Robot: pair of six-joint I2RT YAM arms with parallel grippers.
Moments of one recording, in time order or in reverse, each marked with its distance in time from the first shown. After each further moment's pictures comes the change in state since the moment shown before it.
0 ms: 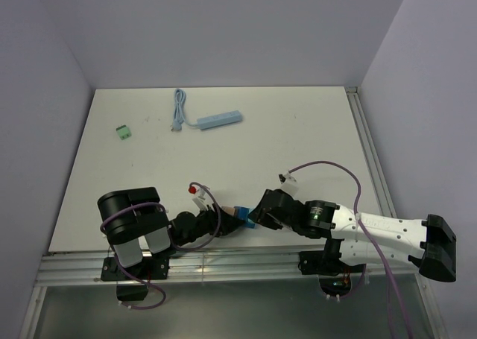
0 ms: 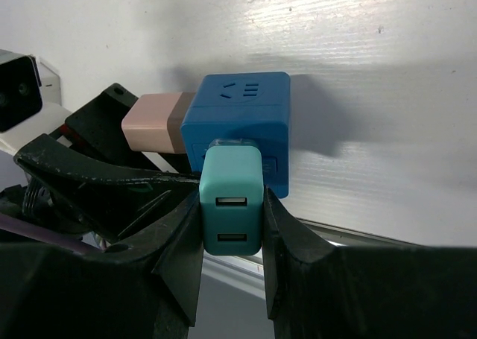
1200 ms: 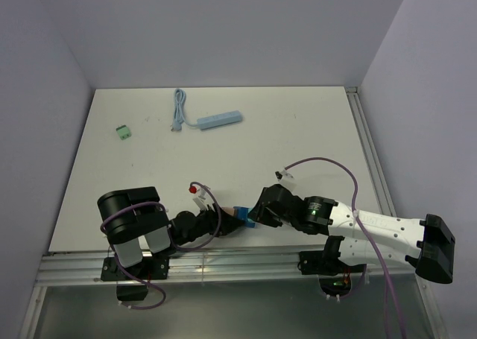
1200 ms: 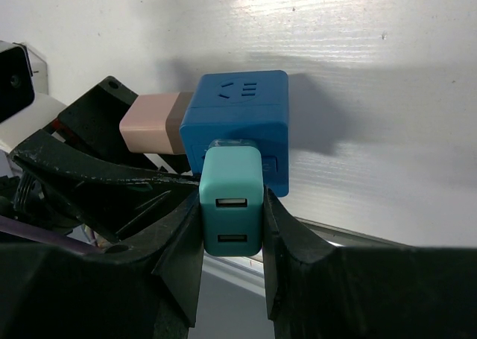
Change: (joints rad) left arm 0.006 0.001 0.002 0.001 0.029 0.011; right arm -0.050 0.034 0.028 -0.006 -0.067 -0.081
